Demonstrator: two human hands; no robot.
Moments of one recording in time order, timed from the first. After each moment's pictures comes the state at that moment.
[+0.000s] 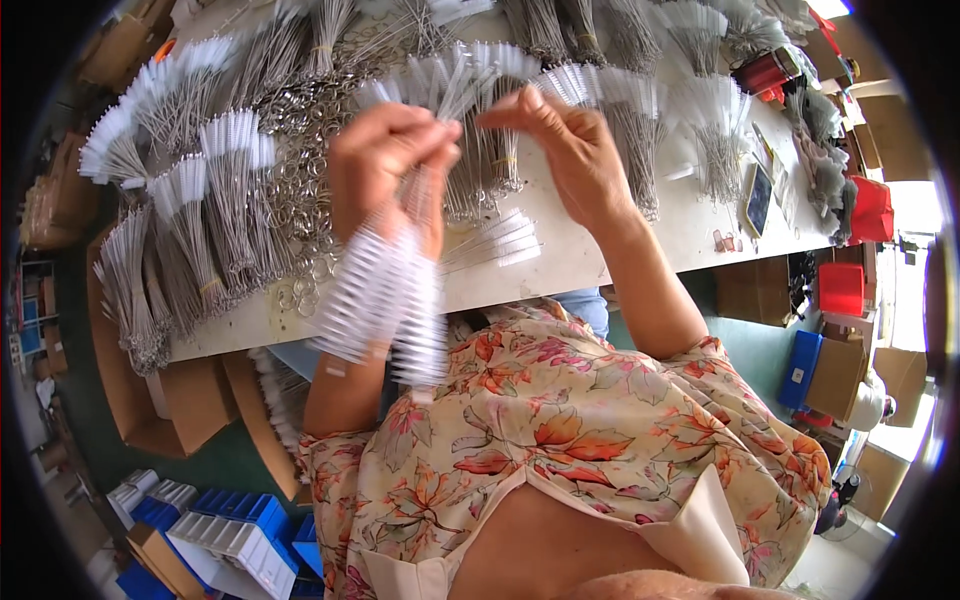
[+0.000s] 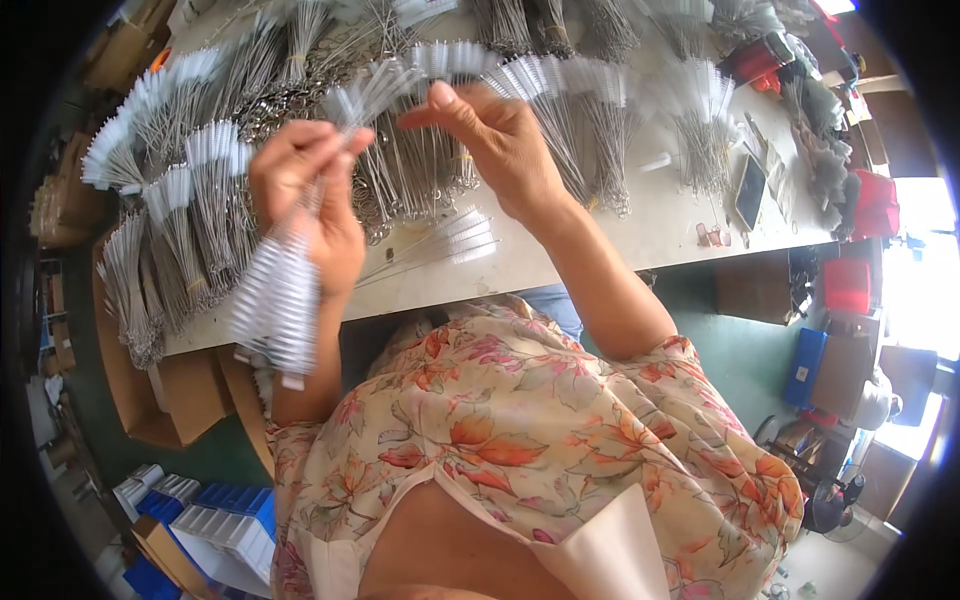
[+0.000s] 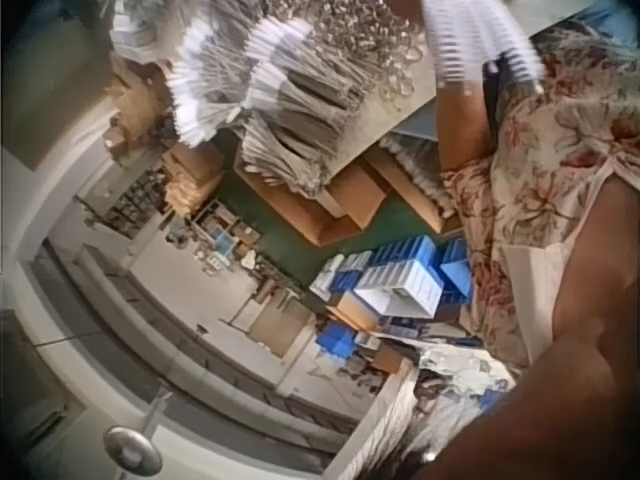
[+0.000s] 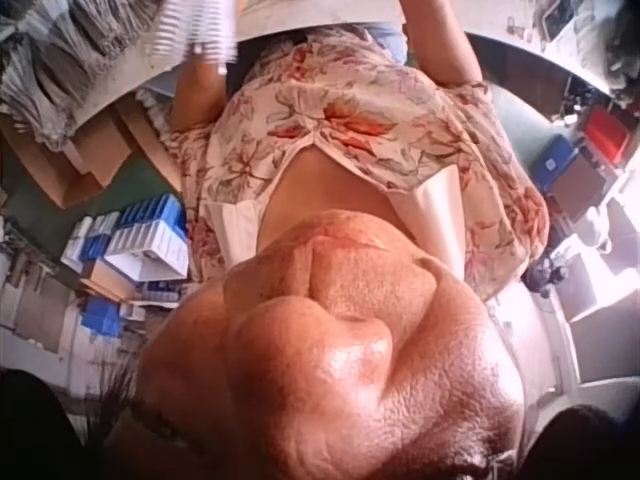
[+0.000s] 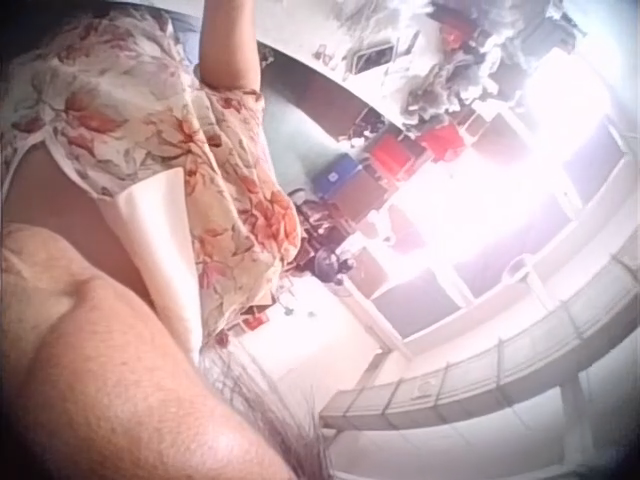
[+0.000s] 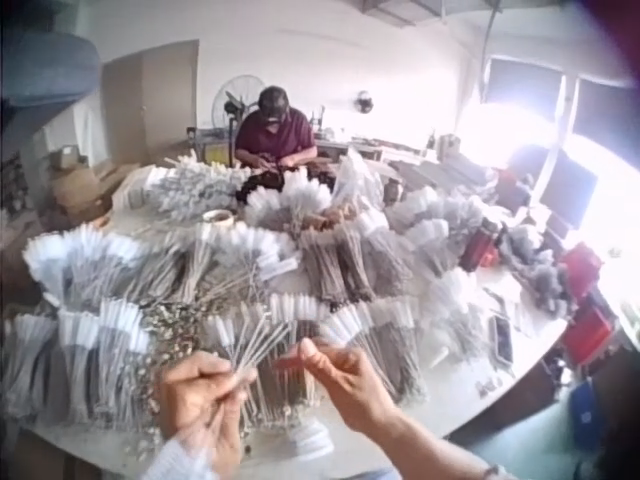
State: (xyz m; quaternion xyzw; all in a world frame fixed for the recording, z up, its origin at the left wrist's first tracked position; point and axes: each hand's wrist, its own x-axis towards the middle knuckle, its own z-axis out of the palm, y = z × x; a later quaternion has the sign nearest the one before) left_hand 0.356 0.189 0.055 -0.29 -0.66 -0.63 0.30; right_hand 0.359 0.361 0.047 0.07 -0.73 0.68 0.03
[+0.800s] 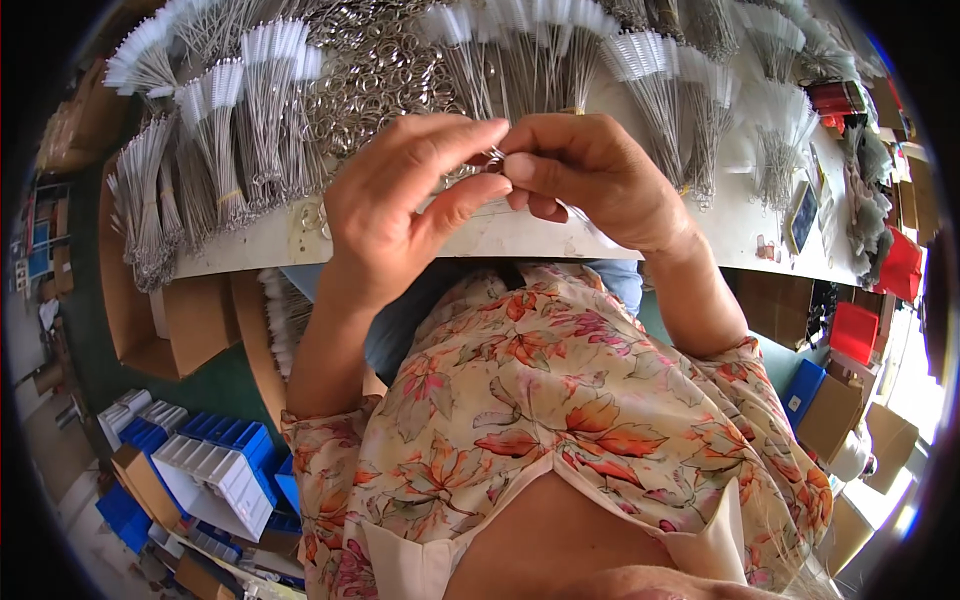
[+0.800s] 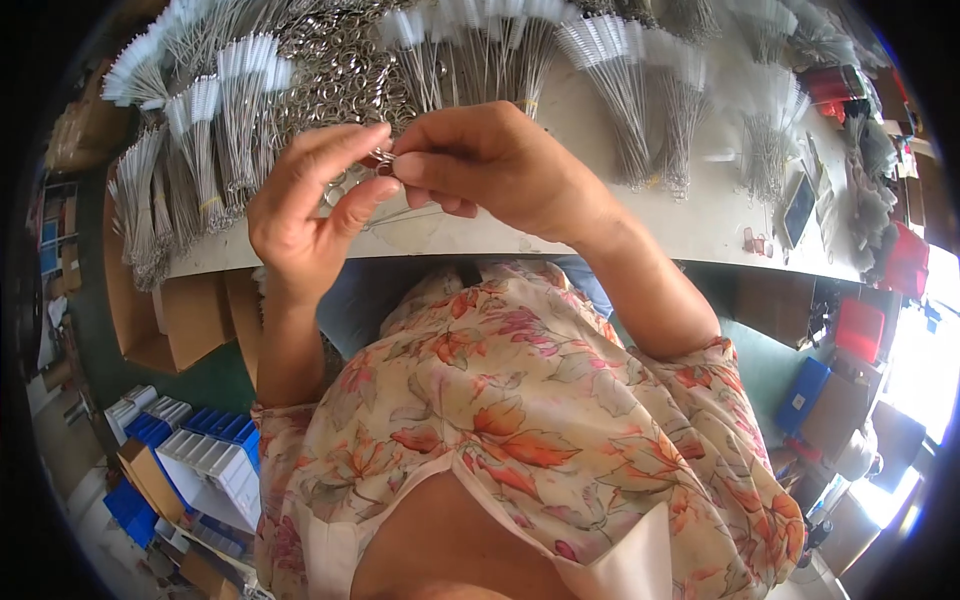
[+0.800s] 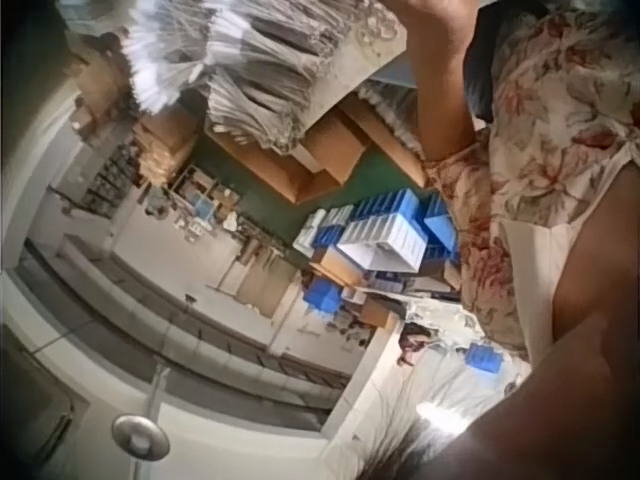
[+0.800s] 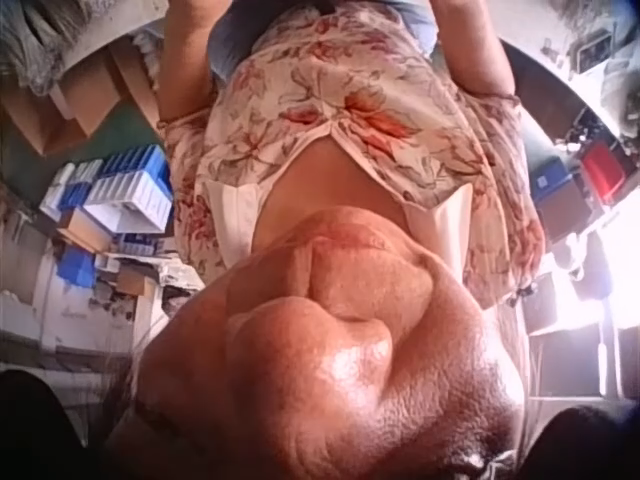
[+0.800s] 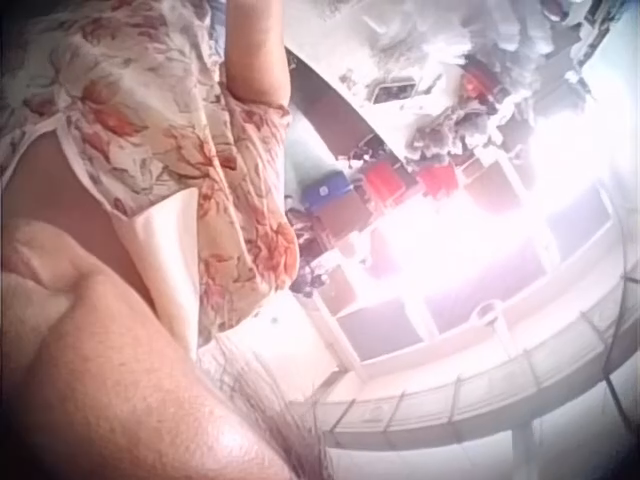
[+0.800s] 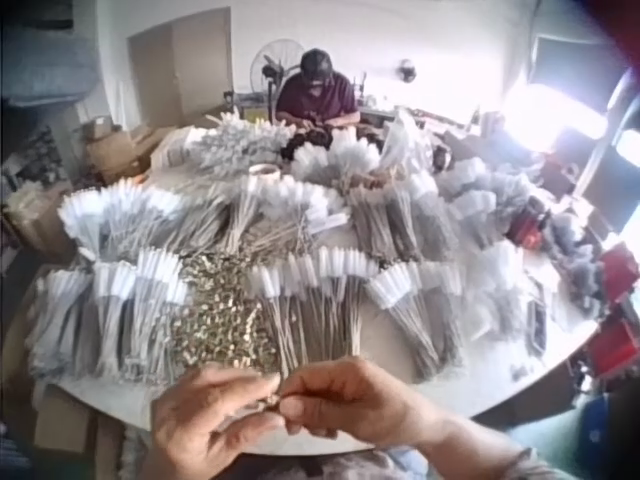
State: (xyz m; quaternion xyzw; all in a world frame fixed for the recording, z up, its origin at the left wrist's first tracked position) left_hand 0.387 0.122 0.055 -0.37 -0.76 -0.48 0.22; right_hand 0.396 0.312 0.074 0.13 -0.66 0.69 -0.26
